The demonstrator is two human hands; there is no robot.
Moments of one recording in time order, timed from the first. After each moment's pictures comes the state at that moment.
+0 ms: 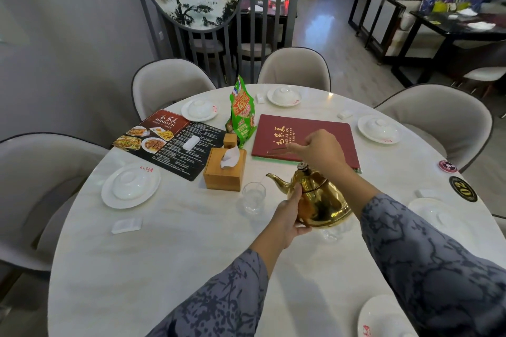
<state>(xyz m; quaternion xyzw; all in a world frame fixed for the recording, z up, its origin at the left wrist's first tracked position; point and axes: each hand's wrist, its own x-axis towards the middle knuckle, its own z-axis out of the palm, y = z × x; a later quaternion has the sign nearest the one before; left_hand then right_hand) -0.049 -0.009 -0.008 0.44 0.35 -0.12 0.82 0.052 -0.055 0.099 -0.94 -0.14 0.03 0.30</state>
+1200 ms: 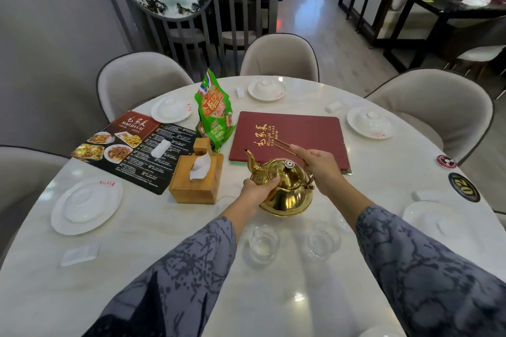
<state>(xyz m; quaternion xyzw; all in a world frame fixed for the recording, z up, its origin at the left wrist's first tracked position) 0.078 0.049 -0.073 0.63 0.38 -0.08 0.67 0.159 -0.098 -0.008 -0.74 -0.01 0.20 0.64</state>
